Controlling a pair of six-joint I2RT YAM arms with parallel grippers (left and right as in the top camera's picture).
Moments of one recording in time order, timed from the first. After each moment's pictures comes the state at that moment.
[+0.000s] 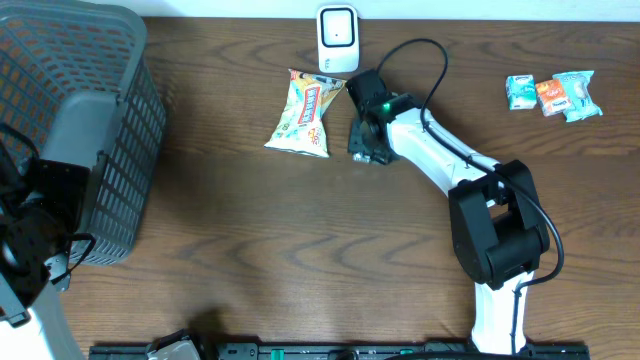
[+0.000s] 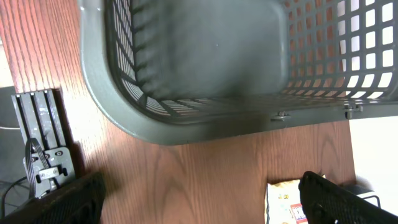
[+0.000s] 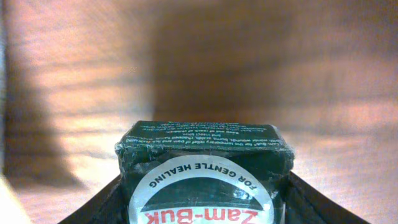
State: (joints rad) left arm 0.40 1.19 1.84 -1.70 -0.14 -0.99; right arm 0.46 2.11 1.57 -0.72 0.12 0.62
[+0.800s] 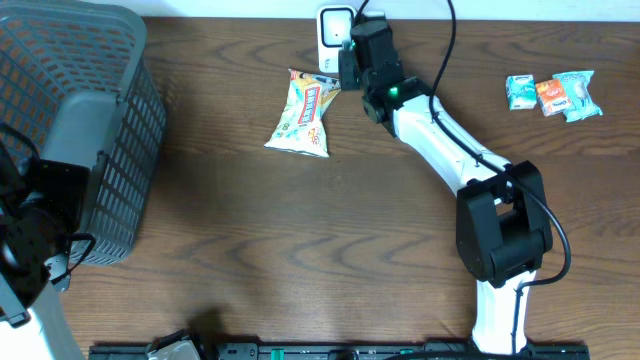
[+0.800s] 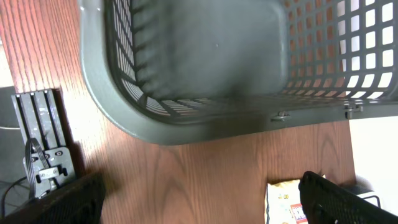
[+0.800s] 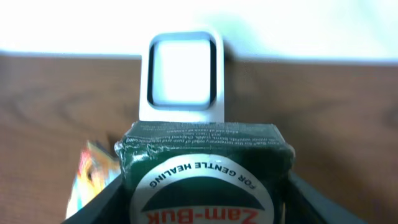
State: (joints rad) left arm 0.40 1.19 1.84 -1.69 -0.14 -0.99; right arm 0.43 2.11 1.67 -0.15 0.21 0.25
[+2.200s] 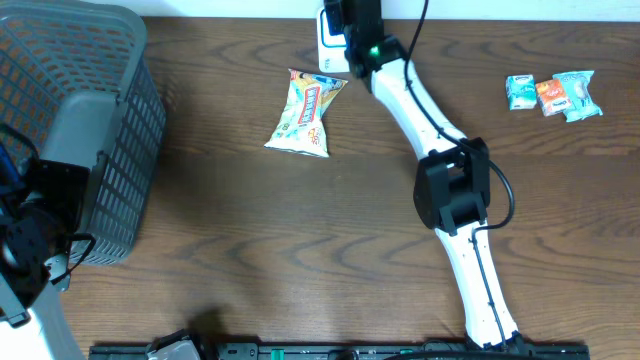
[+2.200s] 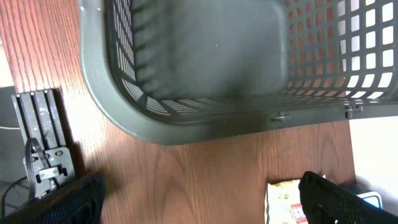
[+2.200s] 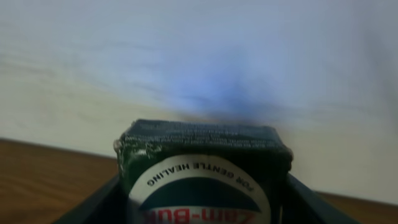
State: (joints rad) left arm 0.40 1.19 1.84 -1.69 -0.14 -0.99; right arm 0.40 2.61 2.45 -0.23 0.27 0.05
